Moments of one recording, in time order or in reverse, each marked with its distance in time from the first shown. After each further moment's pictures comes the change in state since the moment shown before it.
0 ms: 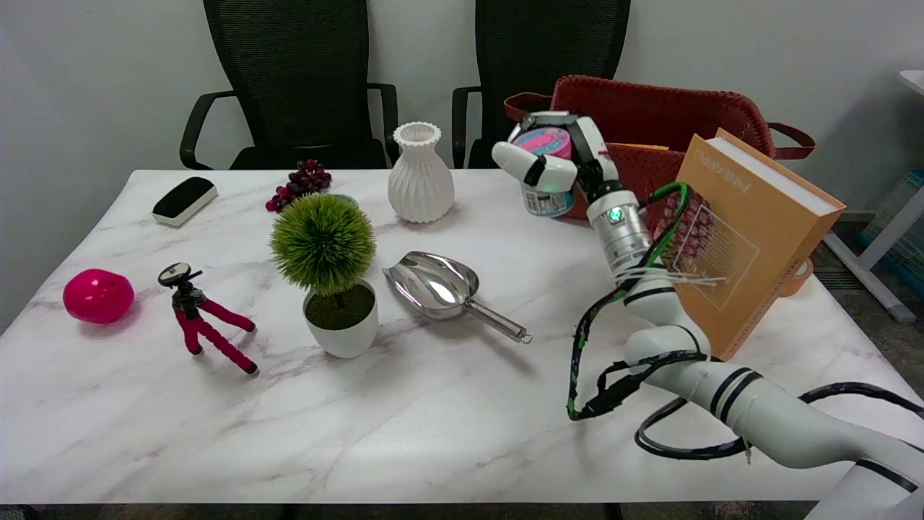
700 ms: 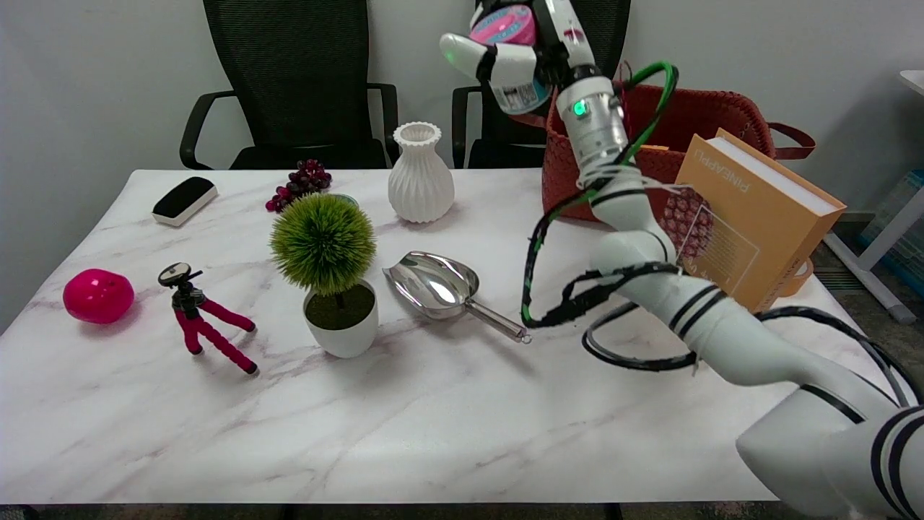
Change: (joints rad) arm 0.265 -0.067 0.006 0.077 0.025 -0.118 -0.364
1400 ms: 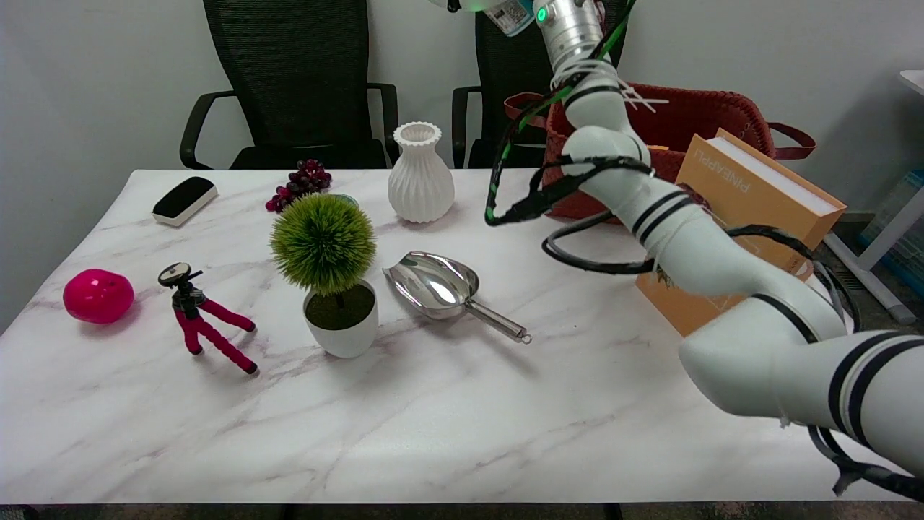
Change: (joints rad) arm 0.332 -0.108 0.029 -0.223 0.032 -0.150 -0.506
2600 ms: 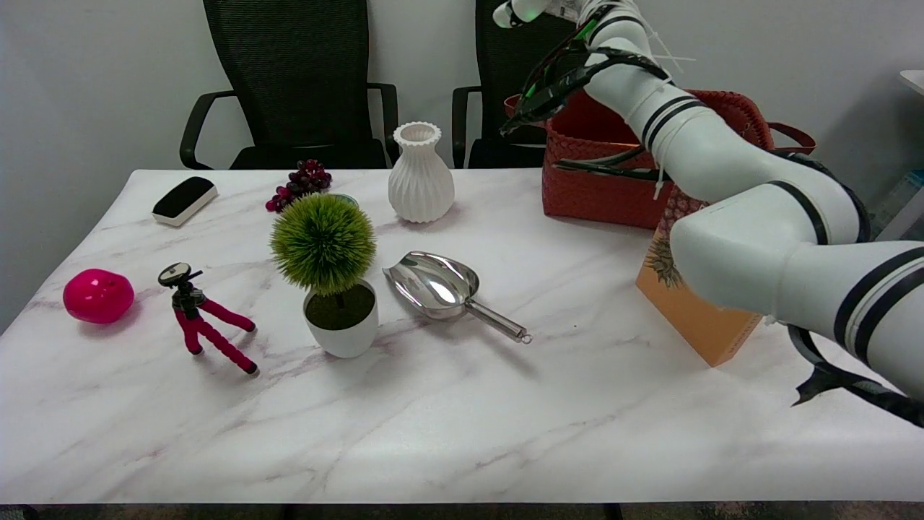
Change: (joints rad) arm 0.361 -0.026 0.066 -0.543 0.007 -0.145 -0.601
